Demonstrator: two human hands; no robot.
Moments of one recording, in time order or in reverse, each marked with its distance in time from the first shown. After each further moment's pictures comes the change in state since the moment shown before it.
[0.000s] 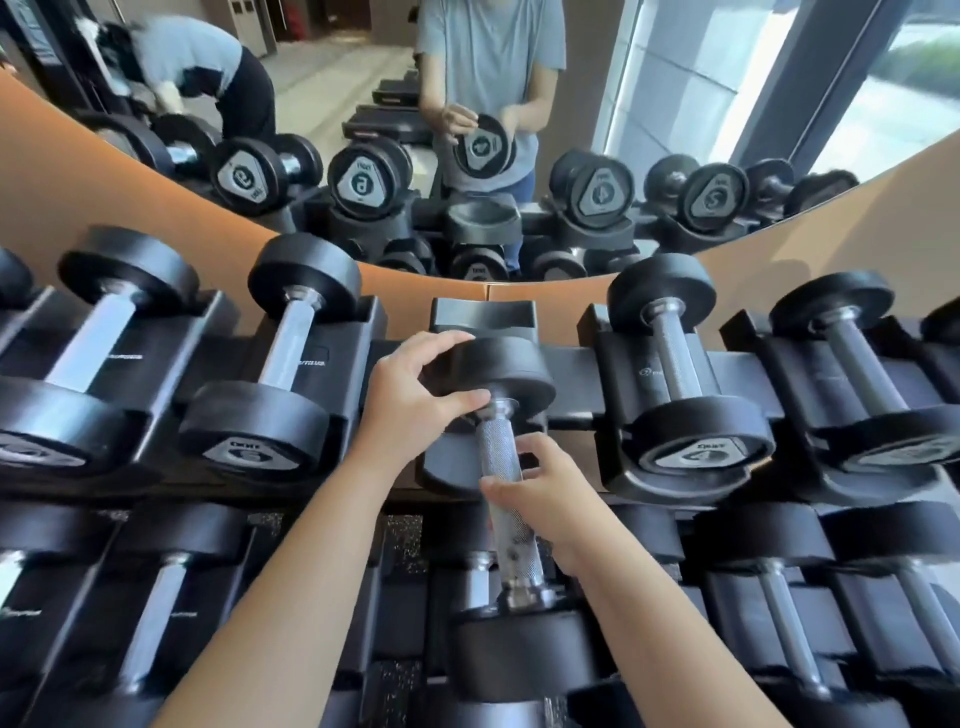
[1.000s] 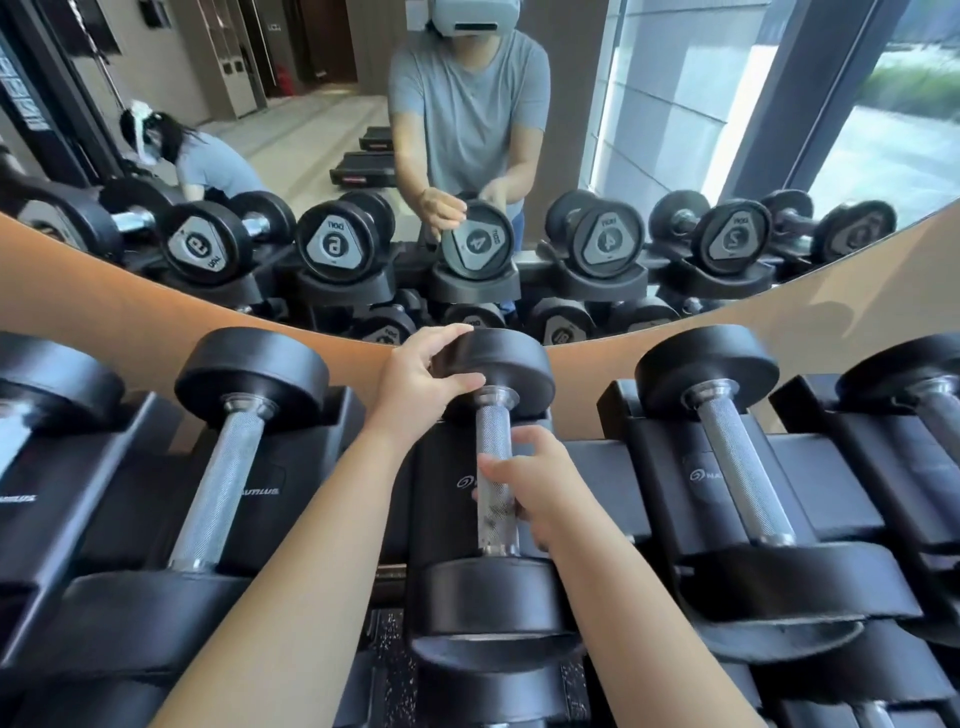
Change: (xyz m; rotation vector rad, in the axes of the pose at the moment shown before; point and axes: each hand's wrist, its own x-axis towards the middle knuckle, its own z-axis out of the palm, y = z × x) left_hand 0.165 -0.081 0.031 -0.165 -0.072 -0.019; right_hand 0.161 -0.051 -0.009 0.351 0.105 0.012
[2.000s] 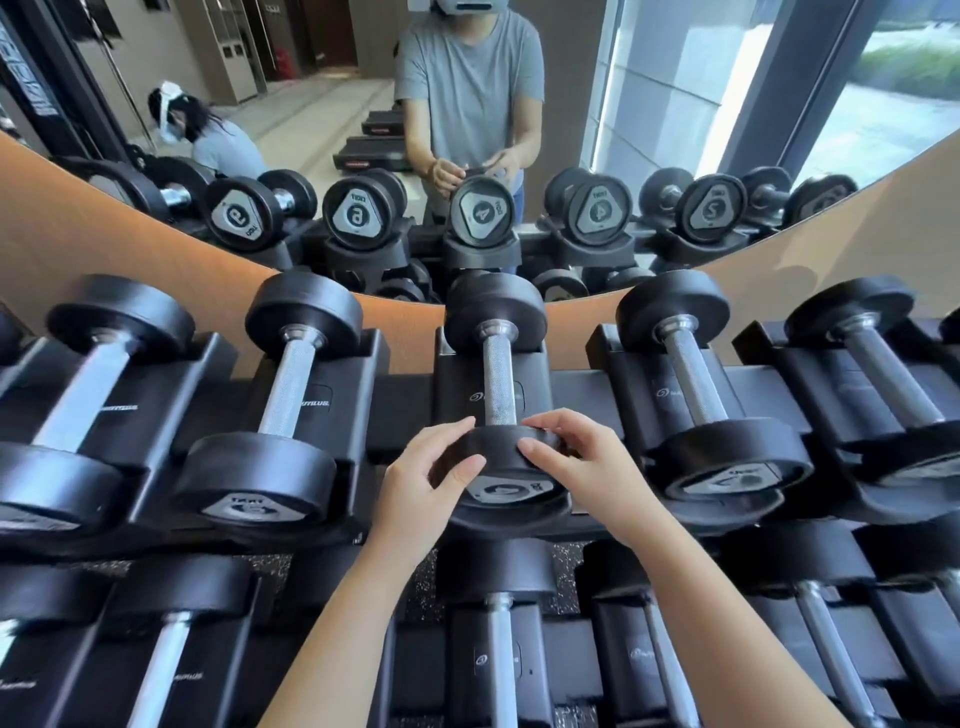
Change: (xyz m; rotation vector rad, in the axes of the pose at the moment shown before) left_hand -0.195 0.028 -0.003 0.054 -0.016 -0.082; right_hand -0.098 0.045 -0.047 -0.382 -0.032 -0.481
